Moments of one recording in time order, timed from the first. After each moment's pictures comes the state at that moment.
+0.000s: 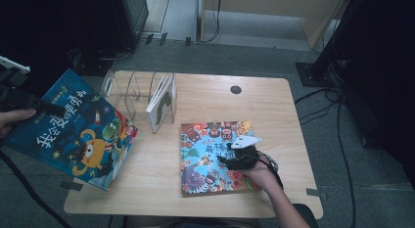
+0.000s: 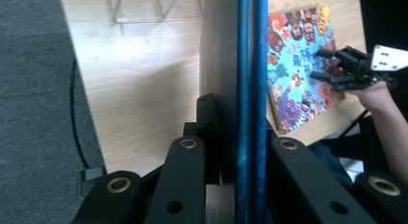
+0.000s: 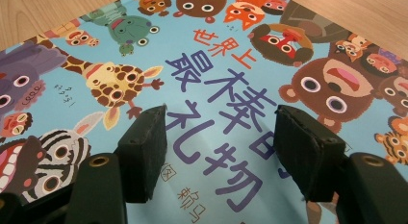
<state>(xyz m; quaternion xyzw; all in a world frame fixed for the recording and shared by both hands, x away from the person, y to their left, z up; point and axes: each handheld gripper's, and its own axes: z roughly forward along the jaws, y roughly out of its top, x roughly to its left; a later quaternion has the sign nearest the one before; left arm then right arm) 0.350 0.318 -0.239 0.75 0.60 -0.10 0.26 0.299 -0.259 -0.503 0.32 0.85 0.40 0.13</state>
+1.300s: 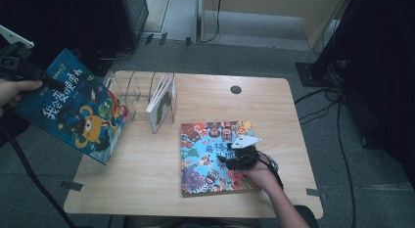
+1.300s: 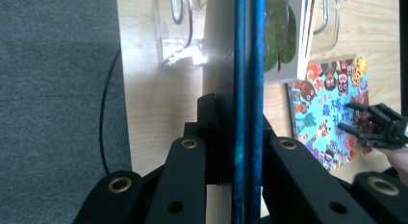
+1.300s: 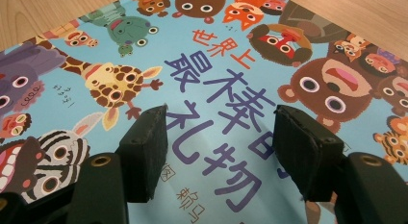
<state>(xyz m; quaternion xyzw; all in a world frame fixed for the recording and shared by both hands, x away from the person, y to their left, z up) 0.418 0.323 -0.228 0.72 0.65 -0.06 0.24 0.299 -0.259 -0.503 0.32 0.85 0.40 0.13</state>
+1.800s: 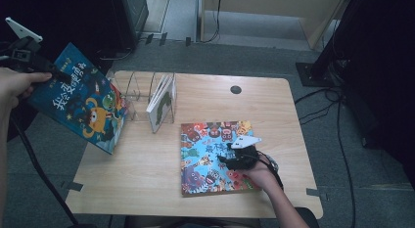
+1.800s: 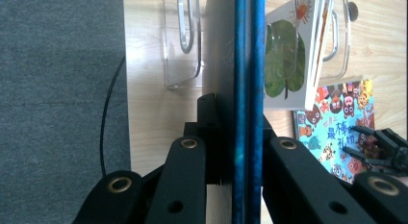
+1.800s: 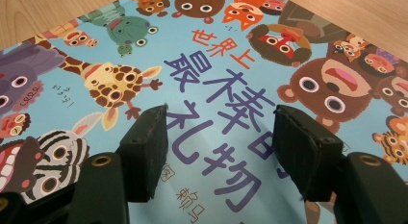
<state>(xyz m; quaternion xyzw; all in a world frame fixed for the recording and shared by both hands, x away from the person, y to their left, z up) 0.450 0.319 -0.237 0.70 0.67 -0.05 0.24 0.299 -0.259 -0.503 0.32 0.85 0.40 0.13</state>
